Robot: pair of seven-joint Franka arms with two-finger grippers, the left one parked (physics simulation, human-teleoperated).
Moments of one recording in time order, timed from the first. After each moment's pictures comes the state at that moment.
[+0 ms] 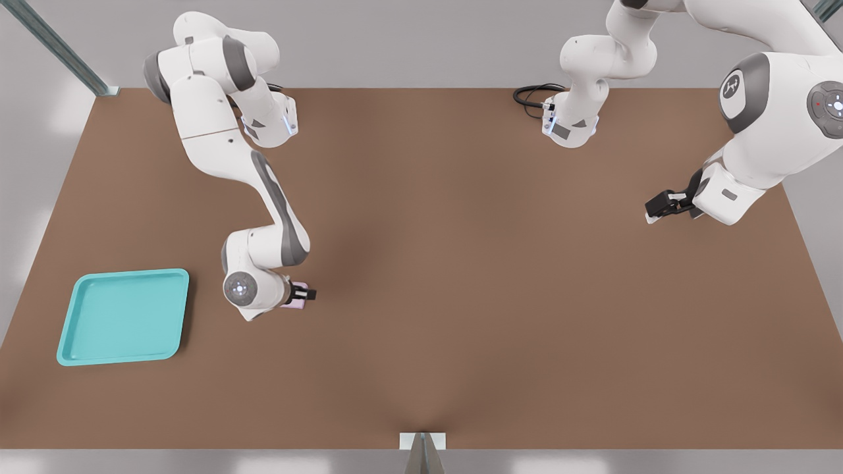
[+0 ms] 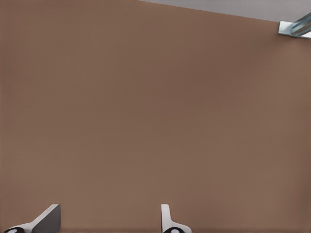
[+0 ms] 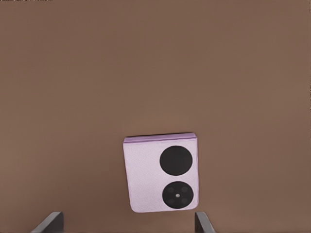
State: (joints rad) arm 0.26 0.65 -0.01 -1.64 0.11 2.05 0.35
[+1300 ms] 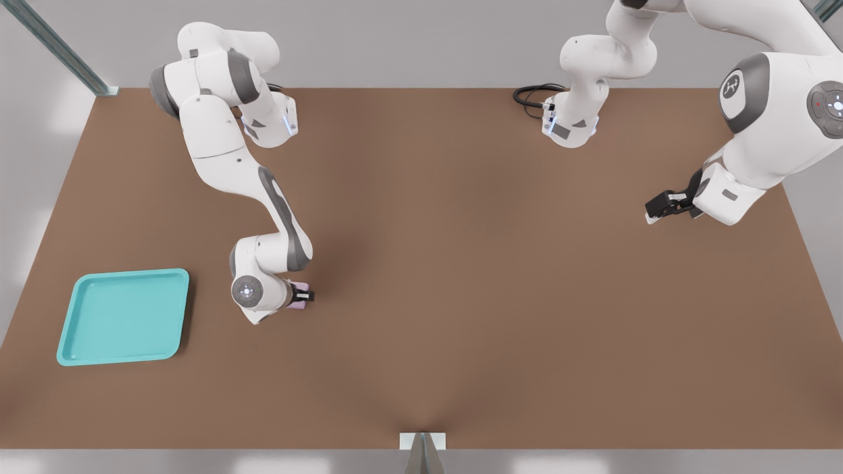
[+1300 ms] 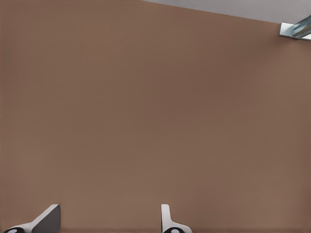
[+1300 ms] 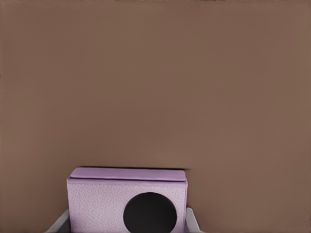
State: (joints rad) arm 0.26 0.73 -0.03 -1.69 0.12 2.21 0.22
